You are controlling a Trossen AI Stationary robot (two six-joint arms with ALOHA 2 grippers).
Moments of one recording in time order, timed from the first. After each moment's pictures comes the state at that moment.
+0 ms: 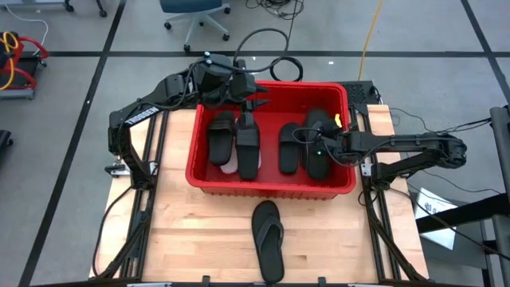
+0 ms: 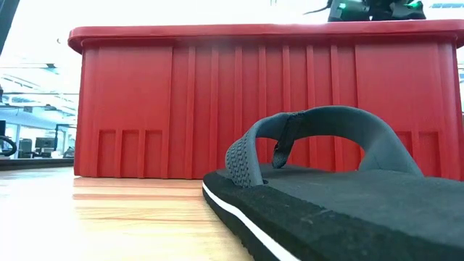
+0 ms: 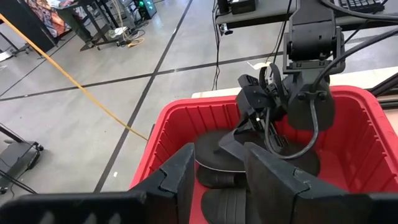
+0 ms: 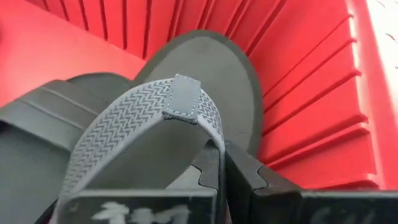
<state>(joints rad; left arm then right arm) 0.28 1.73 2.14 -0.78 0.02 0.31 -0.17 1.19 0.81 -0.87 0.87 0.80</state>
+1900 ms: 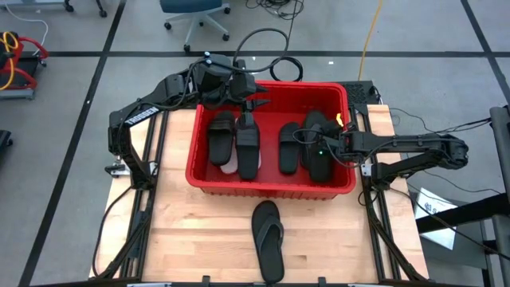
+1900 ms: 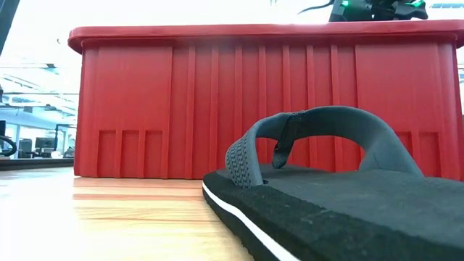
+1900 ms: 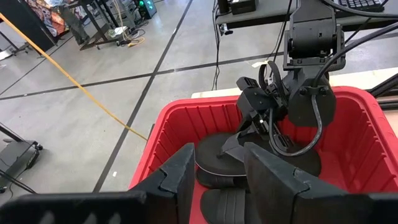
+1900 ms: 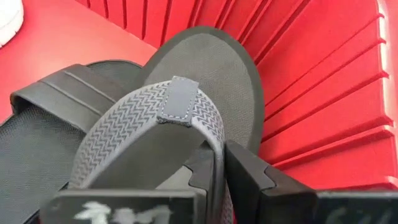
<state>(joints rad) 0.28 1.73 2.14 -0.78 0.02 0.31 -0.17 1.19 0.79 -0.83 0.78 0.74</state>
